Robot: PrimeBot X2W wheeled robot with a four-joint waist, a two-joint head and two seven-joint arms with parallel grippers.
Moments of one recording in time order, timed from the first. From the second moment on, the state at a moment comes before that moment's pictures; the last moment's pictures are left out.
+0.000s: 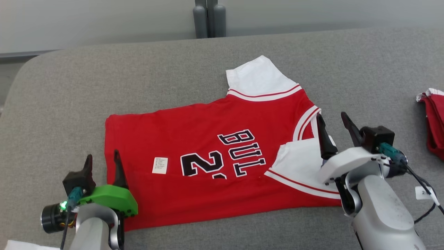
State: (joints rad) left arm -0.27 0.06 -0.02 0.60 -0.22 0.06 -0.26; right arm -0.39 -0.06 0.04 0.58 0.19 0.13 -0.26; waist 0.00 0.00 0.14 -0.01
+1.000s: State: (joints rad) left arm -0.69 0.10 -0.01 0.94 -0.17 -0.01 -0.26; right arm -0.83 -0.11 0.17 0.80 0.20 0.13 -0.26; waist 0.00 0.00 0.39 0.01
